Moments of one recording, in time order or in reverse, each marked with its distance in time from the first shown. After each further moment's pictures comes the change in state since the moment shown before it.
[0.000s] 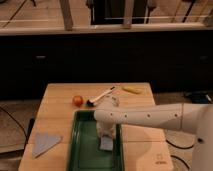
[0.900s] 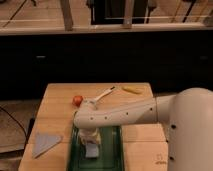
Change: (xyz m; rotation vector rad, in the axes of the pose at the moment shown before) arm -0.065 -0.043 0.014 -0.007 -0.066 -0.118
